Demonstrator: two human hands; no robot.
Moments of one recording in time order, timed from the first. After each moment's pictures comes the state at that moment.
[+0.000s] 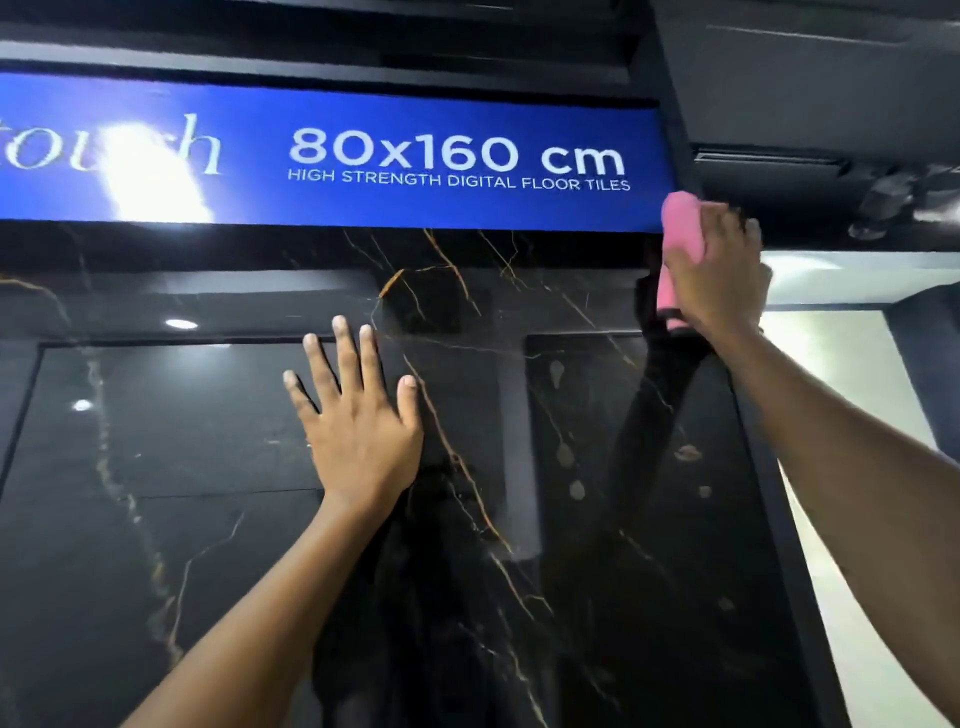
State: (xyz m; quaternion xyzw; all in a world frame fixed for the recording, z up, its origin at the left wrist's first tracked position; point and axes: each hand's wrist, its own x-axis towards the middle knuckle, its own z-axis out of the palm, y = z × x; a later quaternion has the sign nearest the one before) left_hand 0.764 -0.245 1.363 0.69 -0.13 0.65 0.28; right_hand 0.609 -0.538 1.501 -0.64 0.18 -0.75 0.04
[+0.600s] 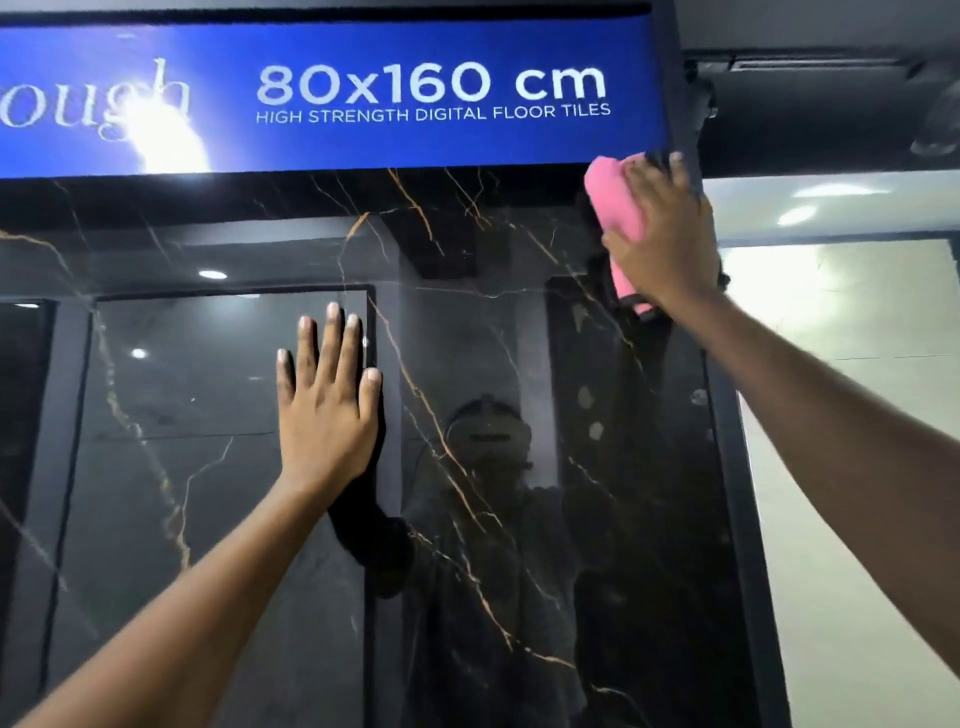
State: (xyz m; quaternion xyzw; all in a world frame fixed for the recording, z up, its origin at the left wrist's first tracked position) left_hand 0.754 -0.230 1.325 0.70 -0.21 0.64 0.24; right_hand 0.609 -0.525 1.468 -0.71 0.06 -0.70 -0.08
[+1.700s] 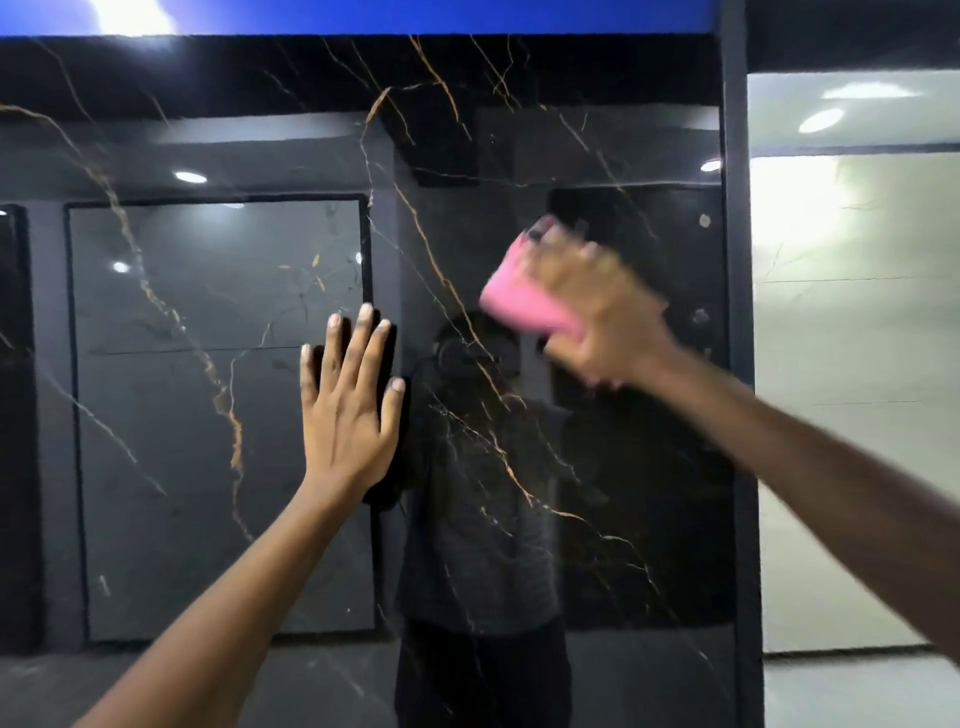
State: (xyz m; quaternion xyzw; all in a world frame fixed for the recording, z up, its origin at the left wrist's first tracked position) left_hand 0.747 -0.210 1.218 0.71 -0.26 0.61 0.23; right_hand 0.638 -0.468 1.311 -0.76 -0.16 -0.59 -0.23
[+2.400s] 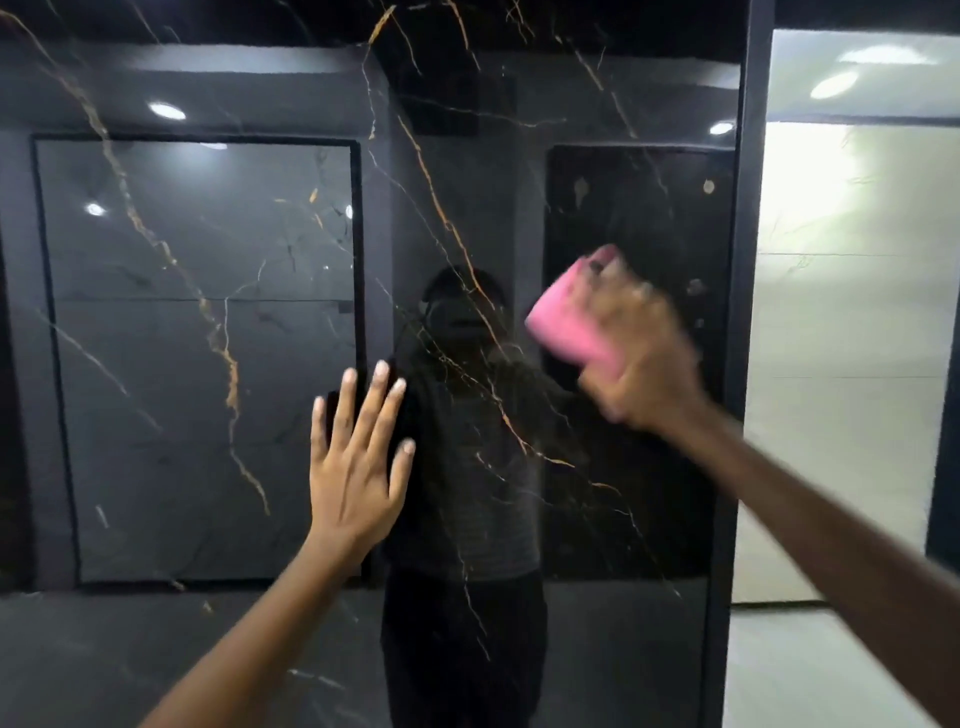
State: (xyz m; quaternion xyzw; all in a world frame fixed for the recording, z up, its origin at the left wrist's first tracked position) left_hand 0.740 -0.211 1.111 0.72 -0.28 0.61 0.20; right_hand 0.617 -0.483 1.226 -0.79 -0.07 -0.59 -0.17
